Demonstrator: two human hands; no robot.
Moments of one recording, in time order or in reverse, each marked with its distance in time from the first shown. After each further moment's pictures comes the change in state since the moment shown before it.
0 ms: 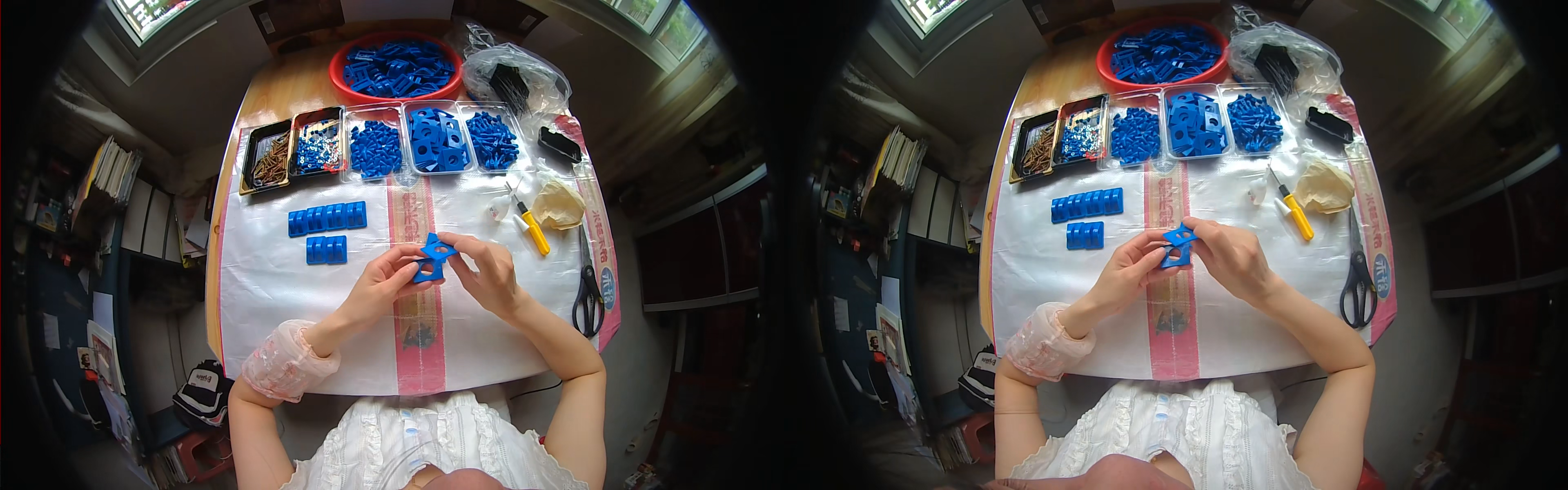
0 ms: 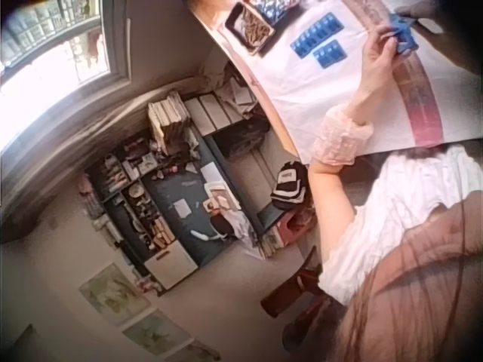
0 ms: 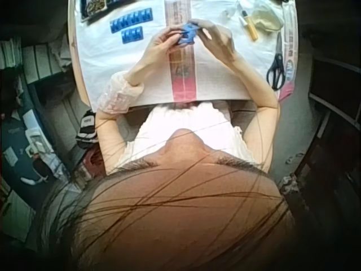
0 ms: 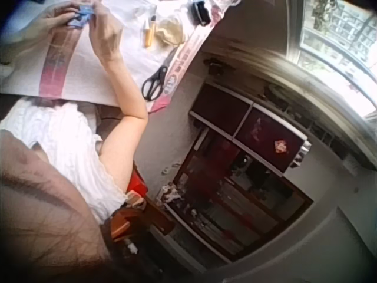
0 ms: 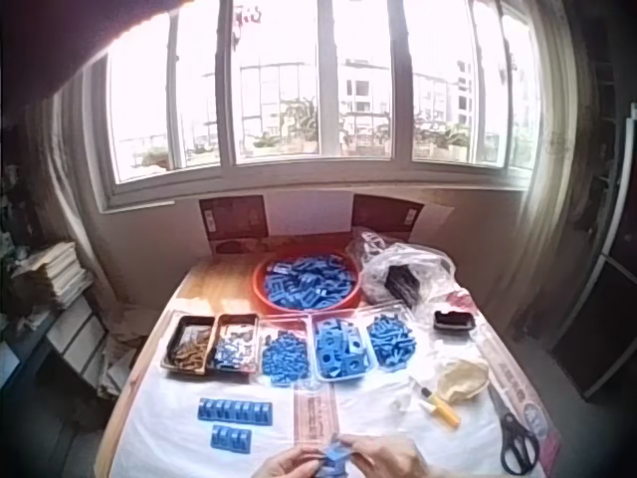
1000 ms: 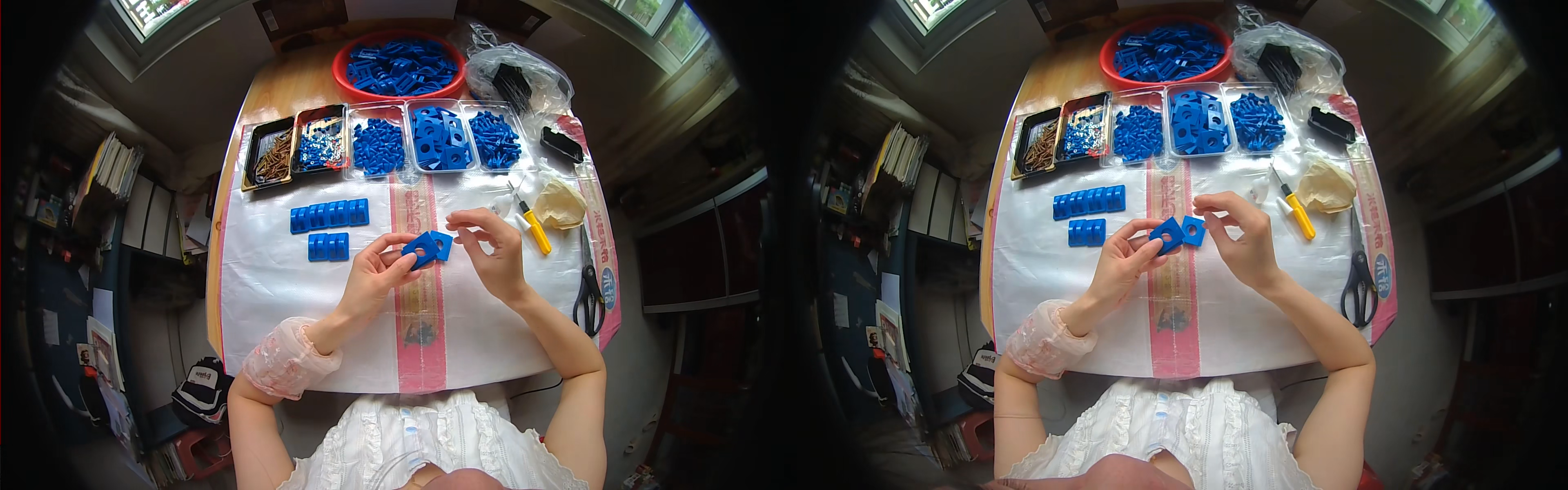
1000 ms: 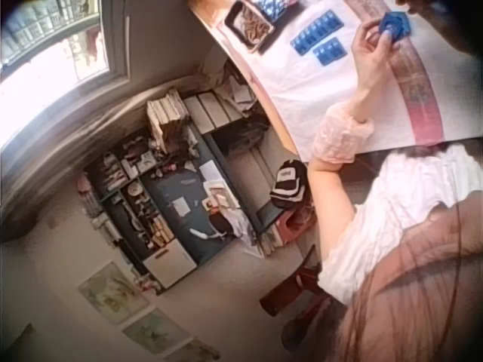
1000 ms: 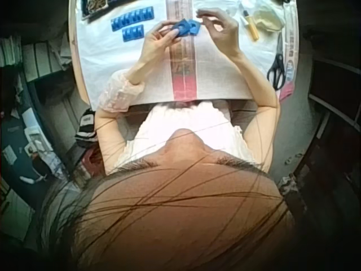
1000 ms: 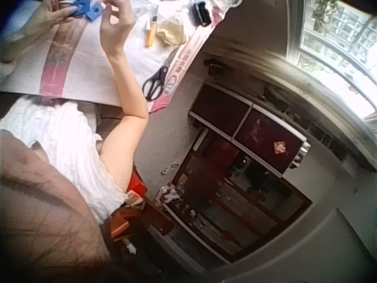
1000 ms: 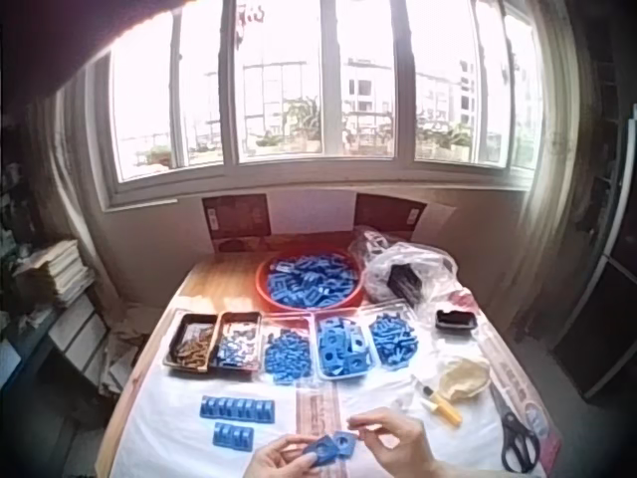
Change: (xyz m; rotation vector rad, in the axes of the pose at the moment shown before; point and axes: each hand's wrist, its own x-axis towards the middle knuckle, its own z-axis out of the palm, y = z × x) left_hand -0.001 0.006 0.000 0.048 0.185 0.071; right_hand 0.012 0.003 -0.005 0.376 0.003 0.527
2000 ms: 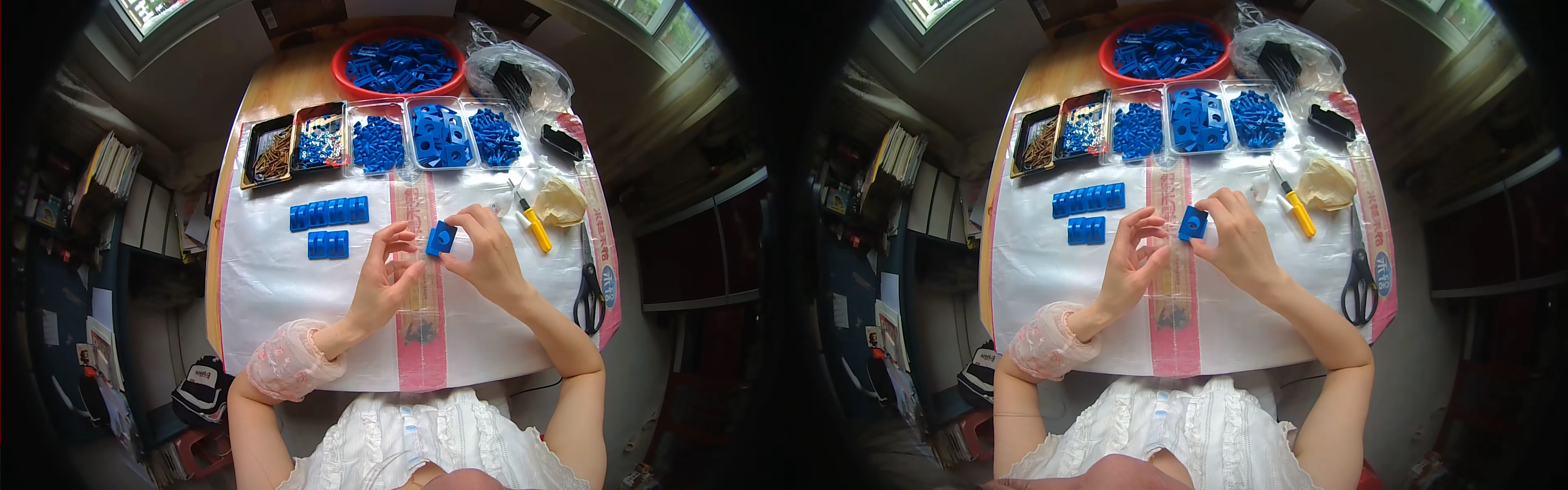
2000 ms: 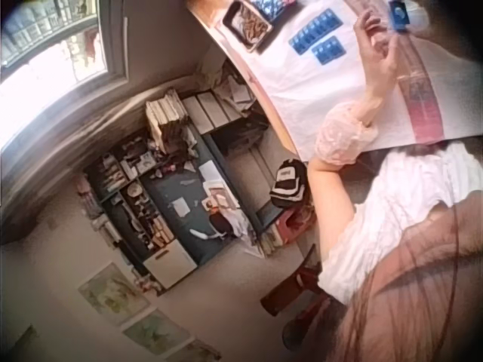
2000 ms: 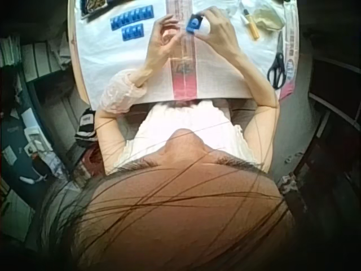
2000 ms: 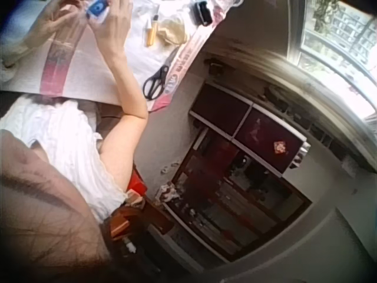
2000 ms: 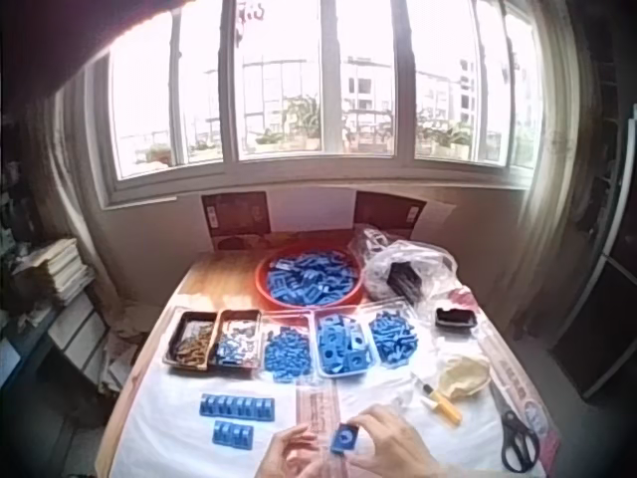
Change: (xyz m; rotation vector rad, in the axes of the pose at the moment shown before) left_hand -0.006 -0.013 0.013 0.350 0.052 0.343; right_hand -0.002 -0.012 0.001 -0.612 -0.141 -0.091
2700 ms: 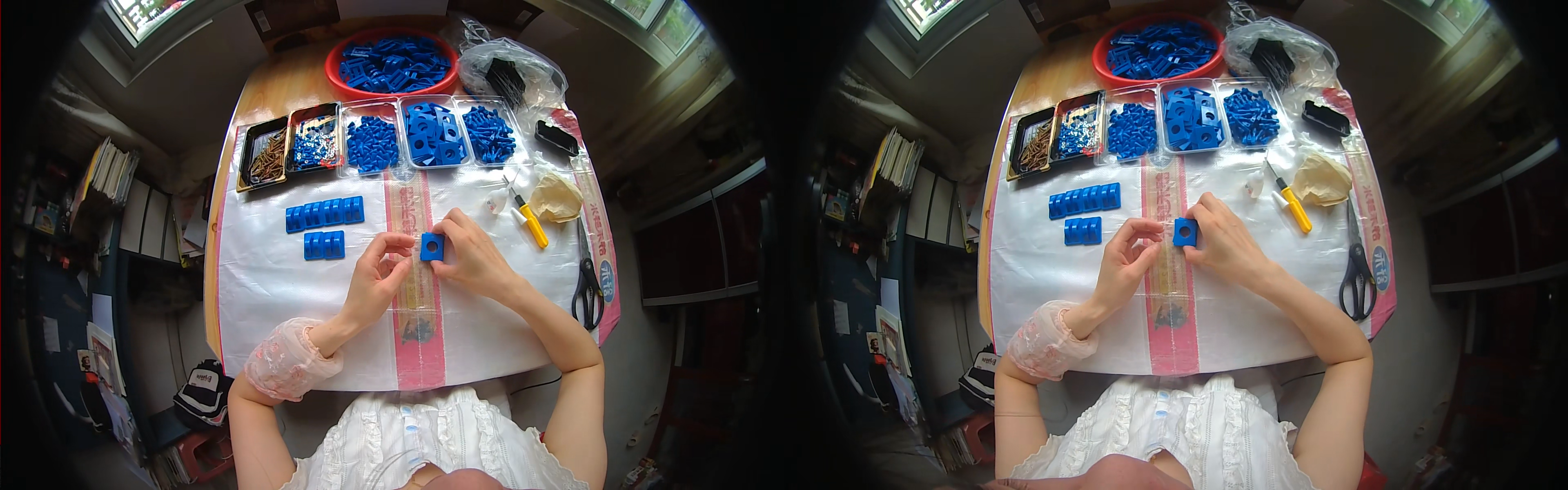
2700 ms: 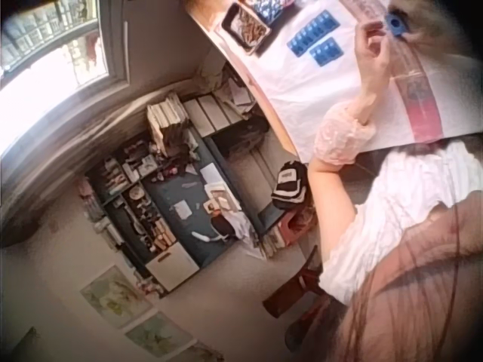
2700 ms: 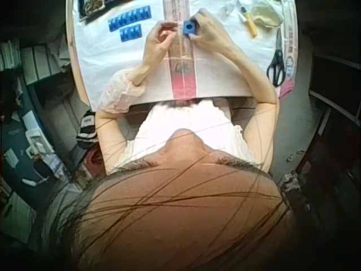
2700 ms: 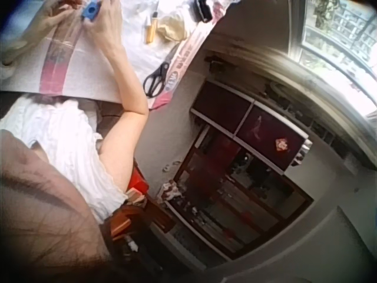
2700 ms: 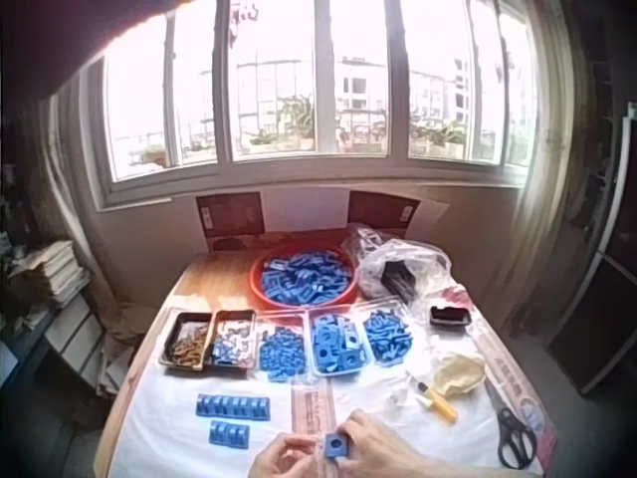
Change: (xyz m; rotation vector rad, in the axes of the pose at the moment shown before) left_hand 0.002 -0.012 -0.011 -0.054 -0.036 -0.109; right_hand 0.000 0.009 0.016 0.157 -0.226 0.087
